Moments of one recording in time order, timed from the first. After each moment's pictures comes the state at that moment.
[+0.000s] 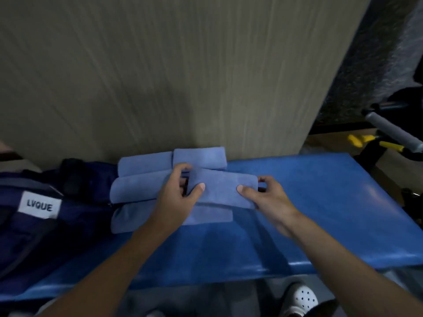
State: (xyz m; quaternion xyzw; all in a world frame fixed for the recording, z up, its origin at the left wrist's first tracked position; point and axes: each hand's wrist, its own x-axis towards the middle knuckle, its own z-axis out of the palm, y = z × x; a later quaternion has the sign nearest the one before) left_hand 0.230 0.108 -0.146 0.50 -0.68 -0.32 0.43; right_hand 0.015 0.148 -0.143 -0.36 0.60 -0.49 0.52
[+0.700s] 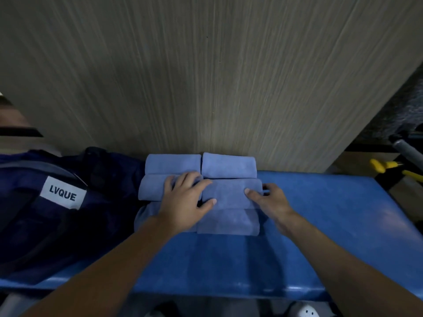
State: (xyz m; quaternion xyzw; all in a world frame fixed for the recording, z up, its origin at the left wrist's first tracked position) left_hand 0.297 0.066 -0.176 0.53 -0.82 -0.01 0.21; right_hand 0.062 0.085 -0.157 -0.40 0.69 -0.39 0.46
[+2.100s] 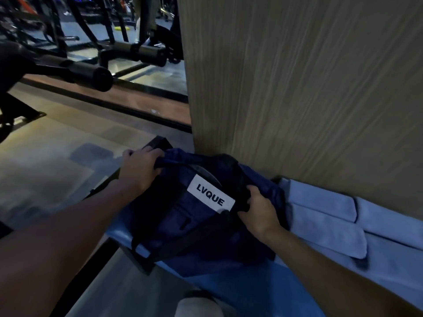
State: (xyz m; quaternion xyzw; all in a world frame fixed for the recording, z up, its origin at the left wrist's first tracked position) left_hand 0.732 0.046 -0.125 0.75 -0.64 0.09 0.13; right_hand 0.415 0.037 -0.151 -0.73 0.59 -0.16 0.30
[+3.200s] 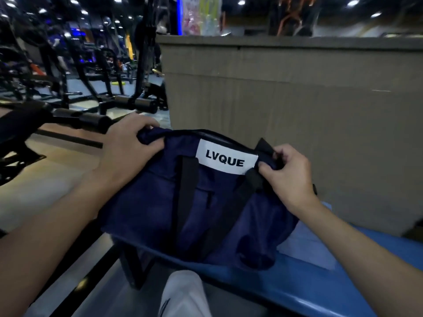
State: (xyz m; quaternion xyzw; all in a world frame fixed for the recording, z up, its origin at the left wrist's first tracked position) left_hand 0.588 0.231 0.092 0.57 -0.65 0.15 0.48; right_hand 0.285 0.167 0.052 -0.68 0.43 -0.56 0.20
